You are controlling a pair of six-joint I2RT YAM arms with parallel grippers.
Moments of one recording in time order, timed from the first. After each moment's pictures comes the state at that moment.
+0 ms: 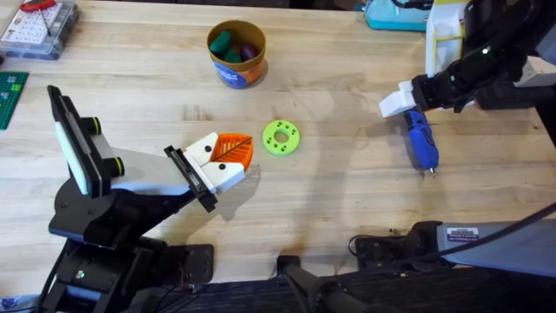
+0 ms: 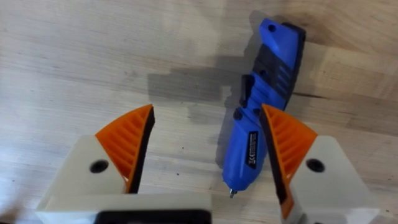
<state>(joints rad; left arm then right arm) -0.25 0.04 0.01 -0.05 0.68 -0.11 -0.17 1.51 1.15 -1.02 -0.06 -0.33</state>
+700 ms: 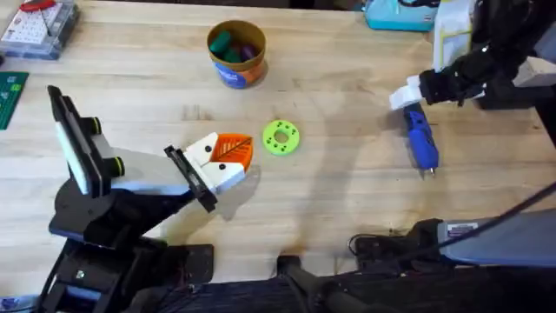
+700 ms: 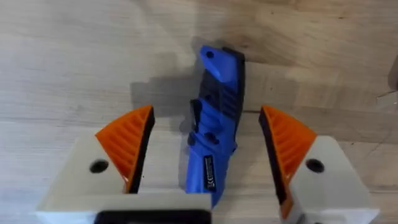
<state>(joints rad) -0.25 0.04 0.01 -0.05 0.68 -0.11 -0.23 1.57 1.15 -0.89 0.04 -0.37</state>
